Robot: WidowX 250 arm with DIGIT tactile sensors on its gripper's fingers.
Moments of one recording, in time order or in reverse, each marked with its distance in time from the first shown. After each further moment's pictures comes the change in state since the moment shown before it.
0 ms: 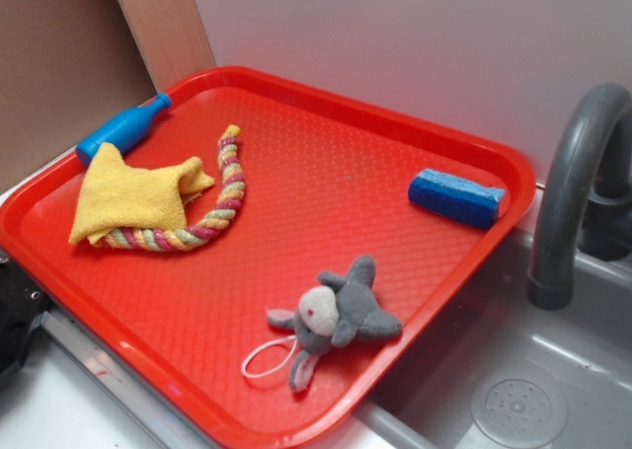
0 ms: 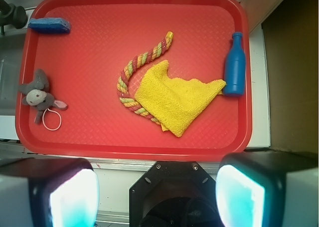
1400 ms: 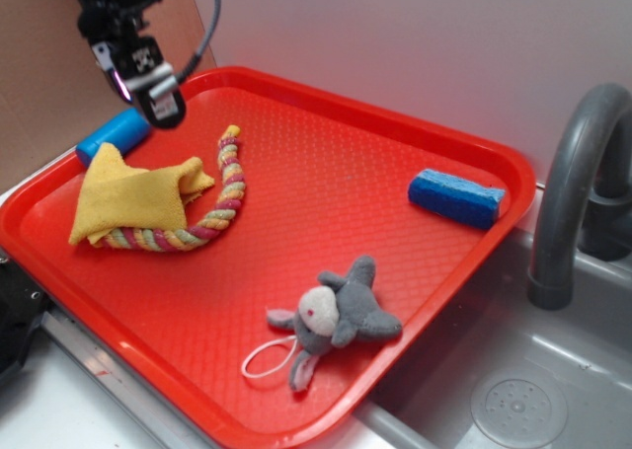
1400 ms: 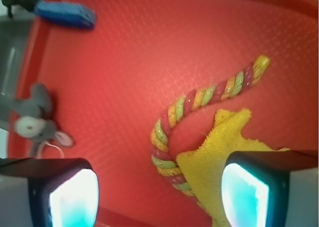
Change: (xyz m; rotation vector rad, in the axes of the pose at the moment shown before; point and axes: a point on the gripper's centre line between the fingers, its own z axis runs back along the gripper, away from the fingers) arm 0.077 -0.040 -0.126 -0.133 0.085 -0.200
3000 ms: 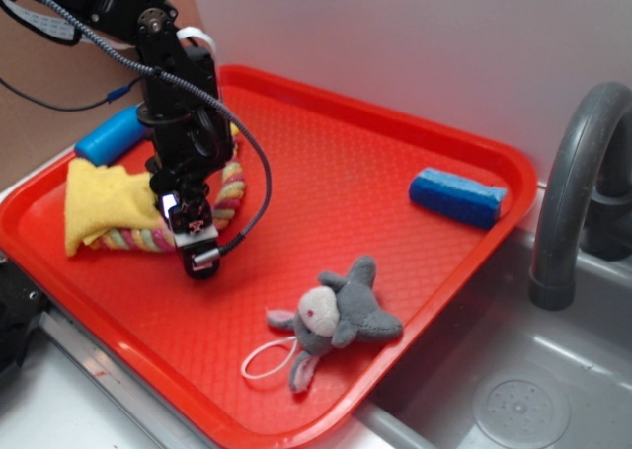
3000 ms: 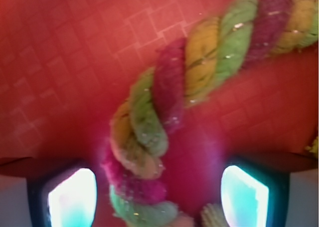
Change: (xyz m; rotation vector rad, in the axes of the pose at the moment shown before) arm -0.018 -0.013 -0.106 0.111 0.221 -0.156
